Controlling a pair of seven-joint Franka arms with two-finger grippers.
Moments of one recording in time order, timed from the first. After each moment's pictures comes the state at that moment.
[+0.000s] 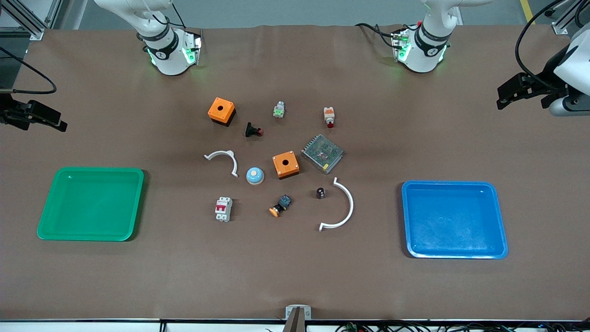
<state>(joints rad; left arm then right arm) 0.00 -0.02 -0.10 -1.50 0.02 1.43 -0.09 -0.01 0.01 -0.08 -1.58 0.05 1.54 -0.02</state>
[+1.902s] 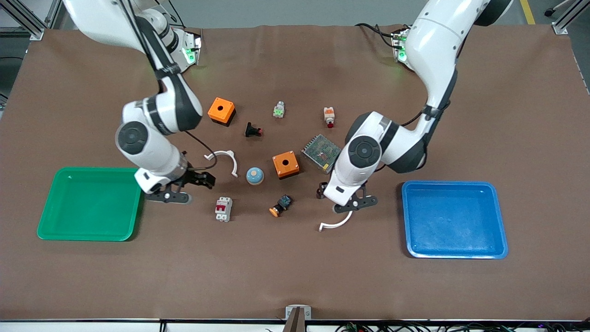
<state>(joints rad) -0.48 0.72 -0.13 -1.47 0.03 2.21 -0.82 0.41 0.40 -0.07 -1.90 0.10 2.35 0.38</state>
